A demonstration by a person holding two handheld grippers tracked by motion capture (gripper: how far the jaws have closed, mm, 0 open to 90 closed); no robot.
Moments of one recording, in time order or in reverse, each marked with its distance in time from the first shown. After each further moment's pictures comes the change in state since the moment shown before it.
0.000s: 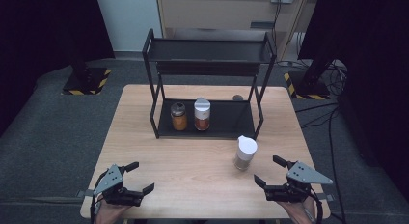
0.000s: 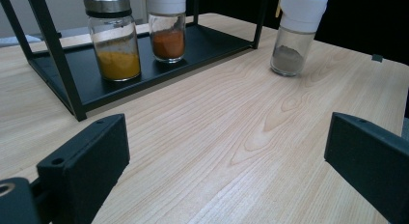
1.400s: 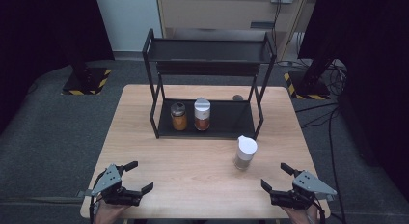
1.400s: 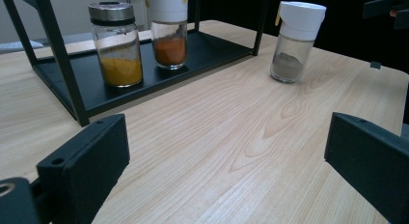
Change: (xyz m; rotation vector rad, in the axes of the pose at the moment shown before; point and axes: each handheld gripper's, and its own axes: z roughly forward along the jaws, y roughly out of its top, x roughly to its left) left arm 0.001 -0.002 -0.003 -0.026 0.000 -0.007; right arm 0.000 -0.042 -0.007 -0.016 -0.085 0.045
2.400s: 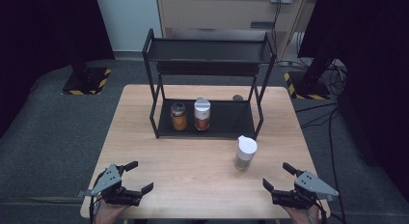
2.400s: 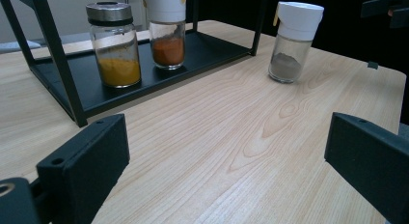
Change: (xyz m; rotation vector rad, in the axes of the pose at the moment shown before) left arm 0.001 0.001 0.000 0.004 -0.008 0.002; right arm 0.001 -0.001 -0.002 -0.005 -0.020 0.007
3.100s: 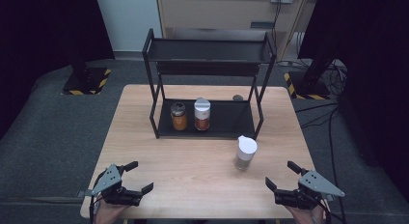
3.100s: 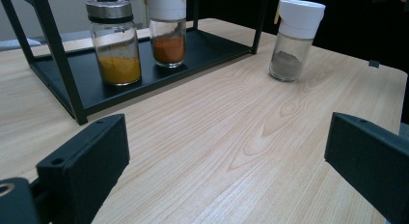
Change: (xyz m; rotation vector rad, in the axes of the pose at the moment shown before) left arm 0.000 0.000 0.000 0.006 0.001 -0.005; right arm 0.008 0.018 -0.011 -0.004 -0.035 0.003
